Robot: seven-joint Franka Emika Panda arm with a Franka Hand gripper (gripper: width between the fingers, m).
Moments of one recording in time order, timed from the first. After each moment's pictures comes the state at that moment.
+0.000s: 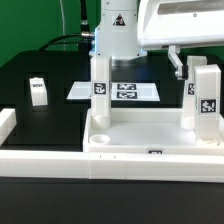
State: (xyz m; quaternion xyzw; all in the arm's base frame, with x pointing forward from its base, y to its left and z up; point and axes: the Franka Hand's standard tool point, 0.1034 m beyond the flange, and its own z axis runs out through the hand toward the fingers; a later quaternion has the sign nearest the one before) arm 0.616 0.096 0.132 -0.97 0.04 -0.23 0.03
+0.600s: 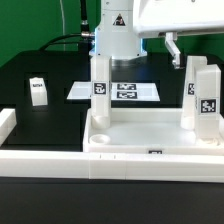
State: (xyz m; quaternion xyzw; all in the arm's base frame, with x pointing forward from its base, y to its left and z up) arm 0.625 0.089 0.145 -0.97 0.04 -0.23 0.03
